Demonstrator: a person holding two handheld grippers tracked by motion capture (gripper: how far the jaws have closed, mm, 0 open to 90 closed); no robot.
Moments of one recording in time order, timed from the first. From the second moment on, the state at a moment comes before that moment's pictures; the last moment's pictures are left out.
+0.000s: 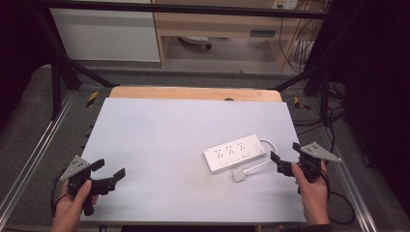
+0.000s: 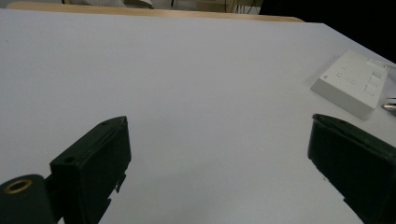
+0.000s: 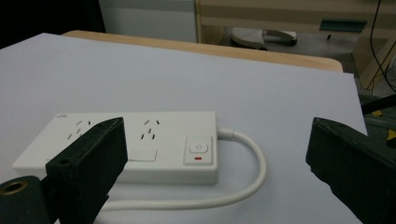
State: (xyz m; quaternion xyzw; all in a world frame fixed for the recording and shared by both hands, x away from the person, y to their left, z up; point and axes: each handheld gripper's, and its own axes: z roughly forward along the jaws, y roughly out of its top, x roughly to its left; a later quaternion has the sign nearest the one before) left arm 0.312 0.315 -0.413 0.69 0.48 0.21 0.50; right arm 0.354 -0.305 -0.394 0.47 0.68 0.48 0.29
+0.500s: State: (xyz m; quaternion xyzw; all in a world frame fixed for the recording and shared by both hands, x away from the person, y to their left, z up) left arm 0.312 0.315 -0.413 0.69 0.48 0.21 0.50; right arm 0.358 -0.301 -0.379 0.46 0.67 0.50 0.31
